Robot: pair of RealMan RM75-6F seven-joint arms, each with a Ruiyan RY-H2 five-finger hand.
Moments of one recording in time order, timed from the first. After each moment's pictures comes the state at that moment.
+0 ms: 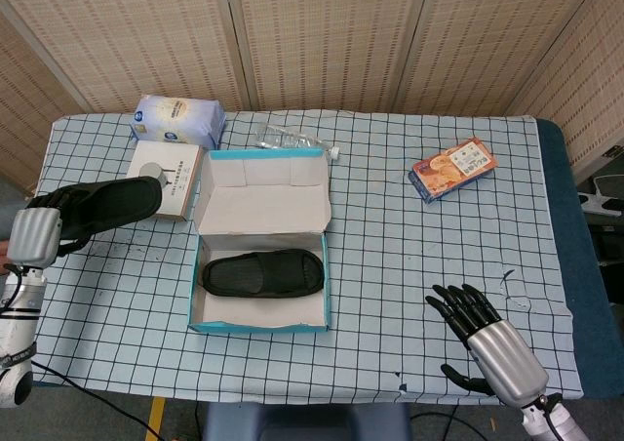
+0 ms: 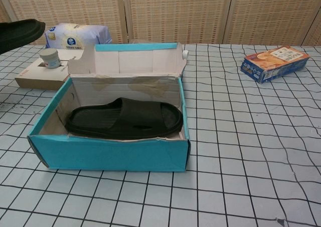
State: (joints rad) left arm -0.48 -1.41 -0.18 -0.91 1.37 1.27 -0.30; right arm 0.10 -0.91 -0.11 -2.09 -1.86 1.36 -0.14
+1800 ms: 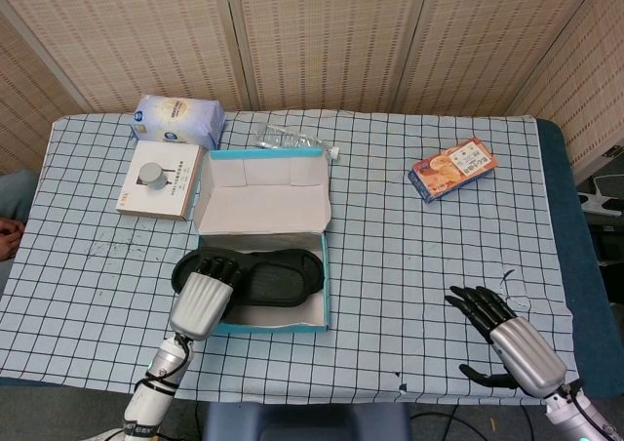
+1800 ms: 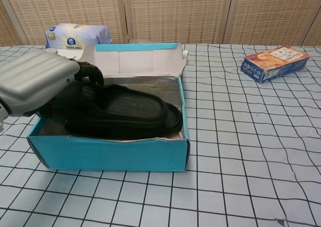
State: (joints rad) left arm -0.46 -1.60 -0.09 -1.77 1.41 1.32 0.93; right arm 0.17 -0.91 -0.15 -1.85 -1.87 1.39 0.24
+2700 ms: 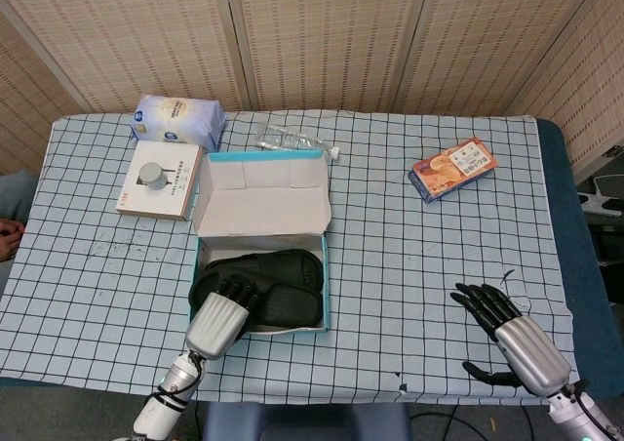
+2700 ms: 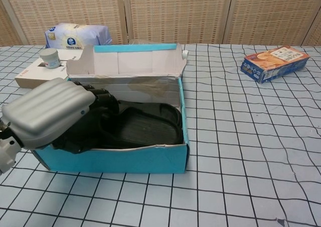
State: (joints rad) left arm -0.45 -1.68 -0.01 -1.67 1.50 1.28 0.82; right arm 0.16 -0.91 -0.15 -1.84 -1.85 1.41 0.23
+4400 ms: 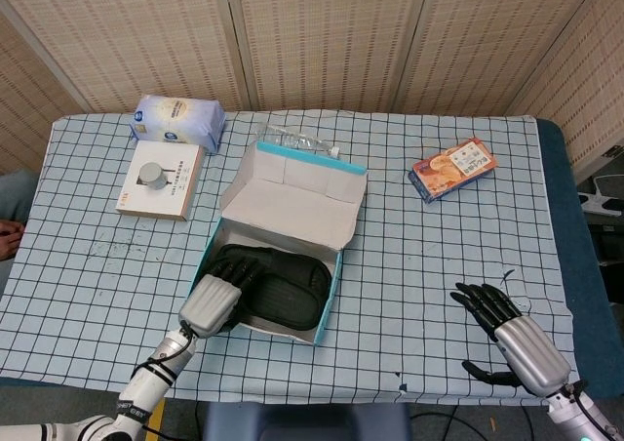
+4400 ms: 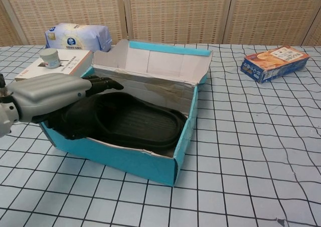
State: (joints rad) left arm -0.59 -1.45 -0.10 -1.87 1.18 1.07 0.71; right arm 0.16 -0.92 -0.15 -1.85 -1.84 1.41 0.22
